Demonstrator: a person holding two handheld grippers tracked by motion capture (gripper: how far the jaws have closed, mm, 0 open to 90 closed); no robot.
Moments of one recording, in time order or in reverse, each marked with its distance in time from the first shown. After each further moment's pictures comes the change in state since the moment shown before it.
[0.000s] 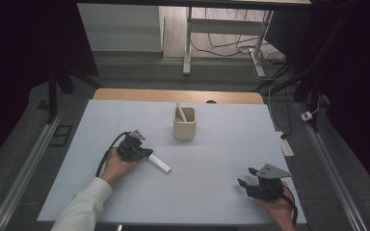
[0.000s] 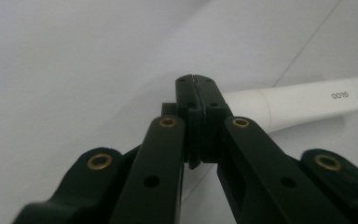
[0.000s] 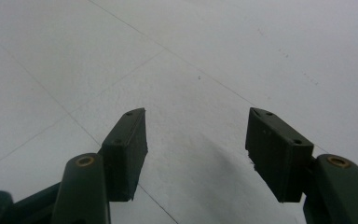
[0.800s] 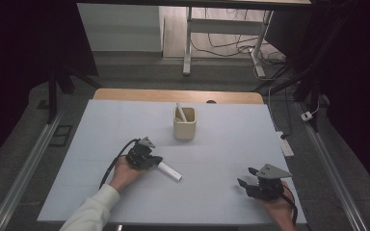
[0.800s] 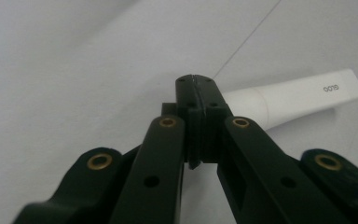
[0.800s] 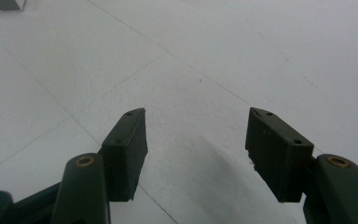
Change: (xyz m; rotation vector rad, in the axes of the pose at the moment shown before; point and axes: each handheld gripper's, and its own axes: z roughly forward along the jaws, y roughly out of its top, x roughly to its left) left arm -0.038 0.003 0.011 -0.005 -0.045 0.012; right arm 0.000 0.001 -0.001 -0.003 0.002 -0.007
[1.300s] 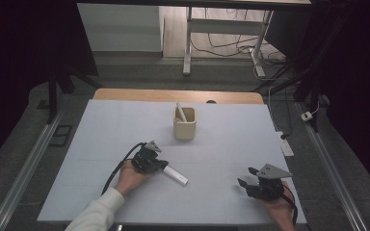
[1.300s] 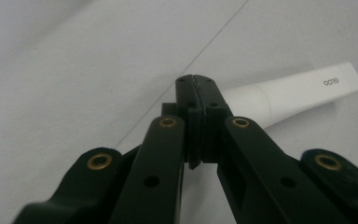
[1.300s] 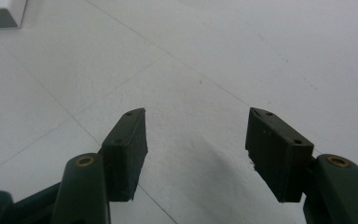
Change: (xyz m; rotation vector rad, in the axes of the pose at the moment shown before) left arm -0.019 0.004 0.010 0.009 -0.022 0.022; right arm 0.000 0.000 -0.001 -0.003 0.003 -0.001
